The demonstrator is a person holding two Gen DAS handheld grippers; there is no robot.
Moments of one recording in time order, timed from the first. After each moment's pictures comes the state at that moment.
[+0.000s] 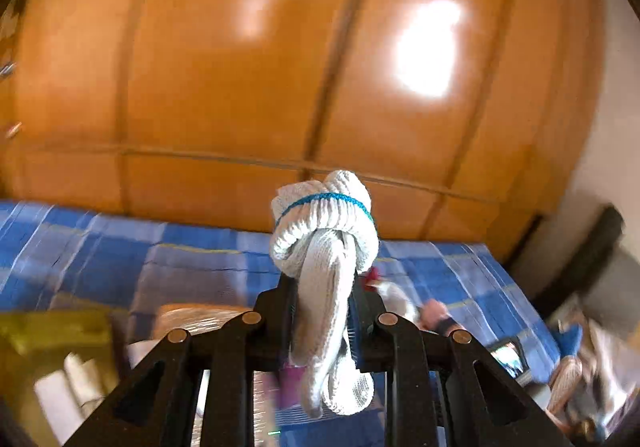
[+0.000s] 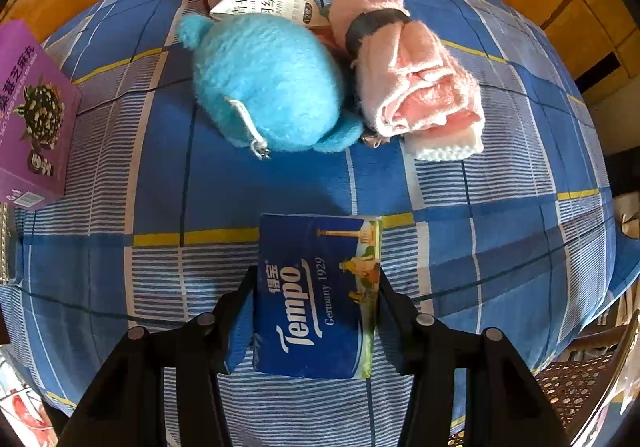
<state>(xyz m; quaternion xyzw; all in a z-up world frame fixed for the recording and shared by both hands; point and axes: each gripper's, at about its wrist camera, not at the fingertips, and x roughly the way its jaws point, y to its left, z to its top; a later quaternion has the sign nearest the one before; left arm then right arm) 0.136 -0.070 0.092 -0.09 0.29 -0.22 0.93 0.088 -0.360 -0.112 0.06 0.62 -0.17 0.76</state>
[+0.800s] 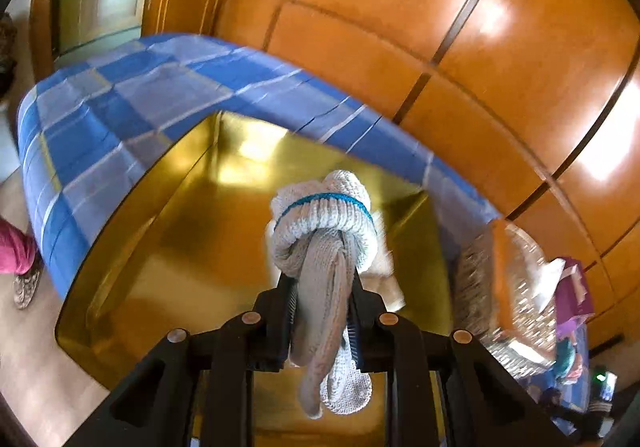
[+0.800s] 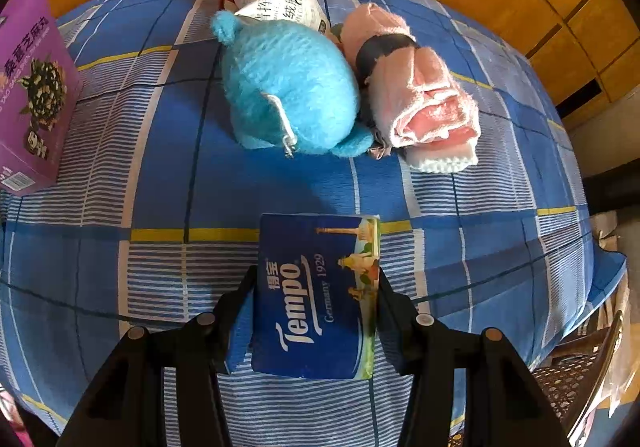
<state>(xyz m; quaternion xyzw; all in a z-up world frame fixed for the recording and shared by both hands) 0.065 0.176 -0.061 -0.23 0.39 0.07 0.89 0.070 -0.303 -0.115 0.01 0.59 -0.19 0.78</state>
